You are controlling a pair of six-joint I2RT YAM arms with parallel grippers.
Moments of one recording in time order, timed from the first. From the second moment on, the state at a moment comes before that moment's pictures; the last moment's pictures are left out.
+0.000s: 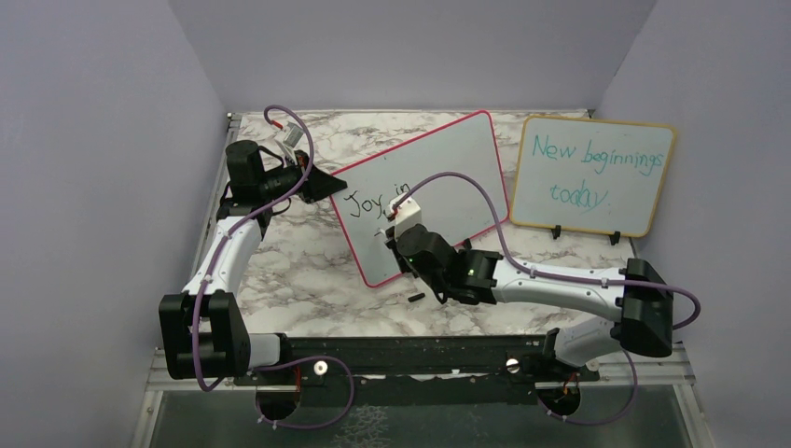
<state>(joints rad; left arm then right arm) 0.03 1.31 0.92 0.08 1.06 -0.29 1.21 1.42 1.03 -0.11 0.58 0.23</state>
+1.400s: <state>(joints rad) 0.03 1.31 0.92 0.08 1.06 -0.29 1.21 1.46 1.05 -0.19 0.56 0.26</state>
